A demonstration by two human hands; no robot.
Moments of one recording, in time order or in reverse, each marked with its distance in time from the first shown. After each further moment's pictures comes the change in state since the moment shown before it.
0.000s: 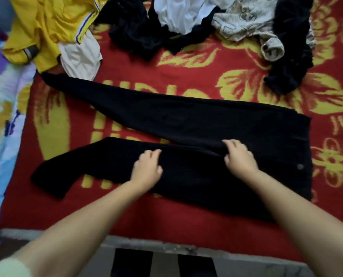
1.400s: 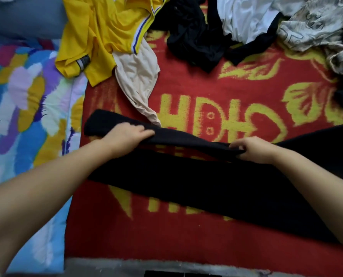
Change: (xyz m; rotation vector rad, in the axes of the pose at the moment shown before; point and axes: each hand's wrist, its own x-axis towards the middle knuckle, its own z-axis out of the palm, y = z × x) left_hand 0.103 -0.269 -0.189 0.469 0.281 0.845; right_hand 0.090 -0.215 -0.032 -0.112 -0.431 -0.183
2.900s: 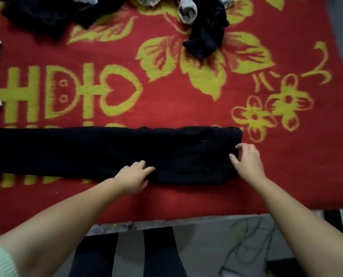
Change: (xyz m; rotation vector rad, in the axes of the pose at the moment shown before) left_hand 0.218 0.464 0.082 -0.212 -0.713 -0.206; right_hand -0.229 0.408 0.187 0.414 0.534 0.485
